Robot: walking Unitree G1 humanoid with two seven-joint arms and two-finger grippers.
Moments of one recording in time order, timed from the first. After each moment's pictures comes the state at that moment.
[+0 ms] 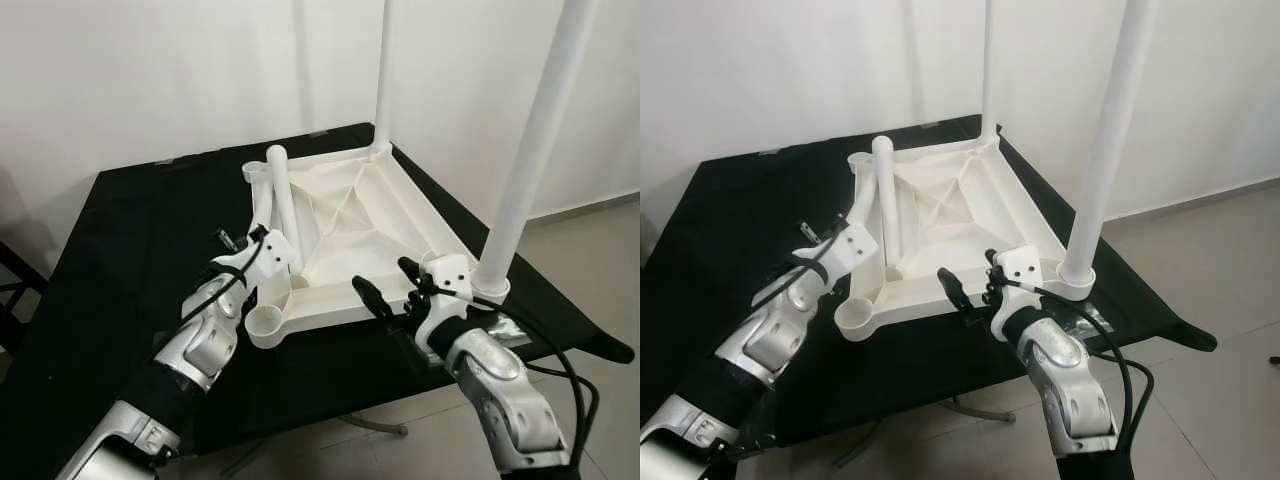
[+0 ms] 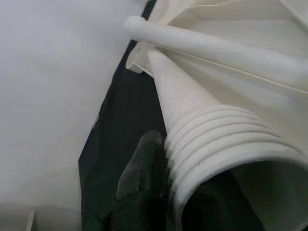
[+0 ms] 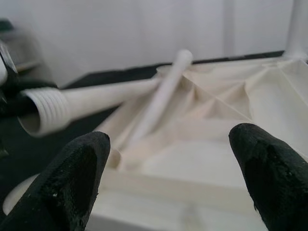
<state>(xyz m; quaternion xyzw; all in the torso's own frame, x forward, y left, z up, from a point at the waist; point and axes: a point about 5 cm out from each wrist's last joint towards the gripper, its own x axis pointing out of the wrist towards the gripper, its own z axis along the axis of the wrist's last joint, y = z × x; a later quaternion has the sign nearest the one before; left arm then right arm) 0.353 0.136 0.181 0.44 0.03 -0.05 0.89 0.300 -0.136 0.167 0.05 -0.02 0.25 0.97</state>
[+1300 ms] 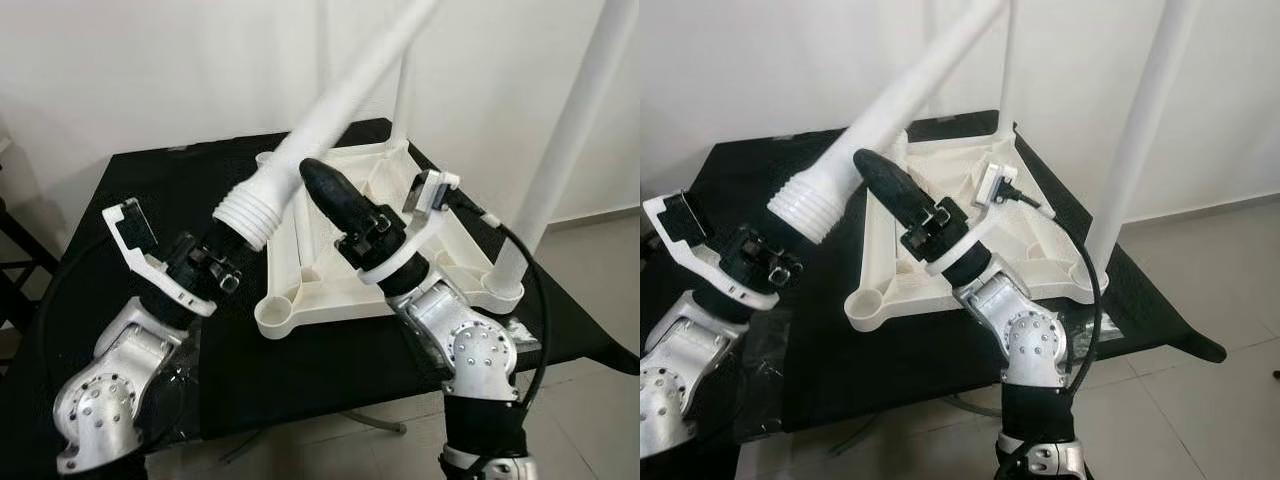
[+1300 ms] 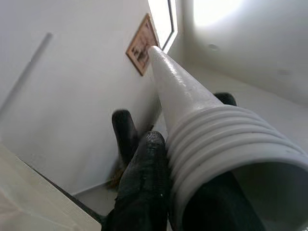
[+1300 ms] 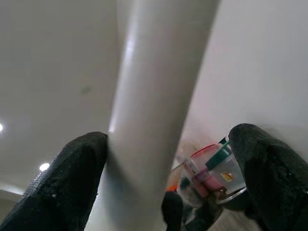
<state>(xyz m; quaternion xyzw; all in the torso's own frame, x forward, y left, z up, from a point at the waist) 0.244 0.152 0.248 -0.36 -0.18 -0.45 0.80 0.290 -0.065 0.257 0.46 -0.10 0.54 0.69</state>
